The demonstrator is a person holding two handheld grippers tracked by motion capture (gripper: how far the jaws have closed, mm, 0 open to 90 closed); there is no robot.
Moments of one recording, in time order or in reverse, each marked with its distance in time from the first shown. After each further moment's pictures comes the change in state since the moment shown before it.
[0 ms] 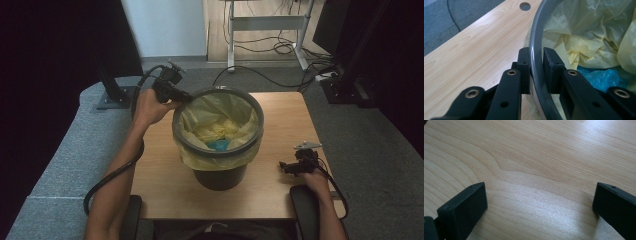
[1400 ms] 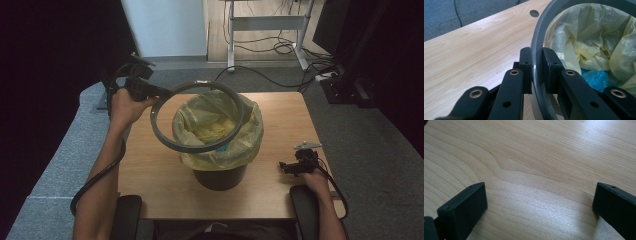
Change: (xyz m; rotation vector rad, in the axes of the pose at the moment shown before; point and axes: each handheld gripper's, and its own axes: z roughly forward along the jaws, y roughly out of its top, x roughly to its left) left arm 0.039 -0.037 -0.049 -0.096 -0.027 -0.188; right arm 0.000 0.000 0.000 0.000 0.002 -0.002
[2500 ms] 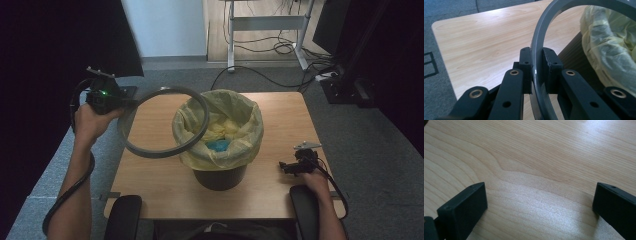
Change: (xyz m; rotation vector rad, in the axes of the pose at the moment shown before) left arm 0.059 -0.071 -0.050 -0.052 0.061 -0.146; right arm 0.000 0.000 0.000 0.000 0.000 -0.001
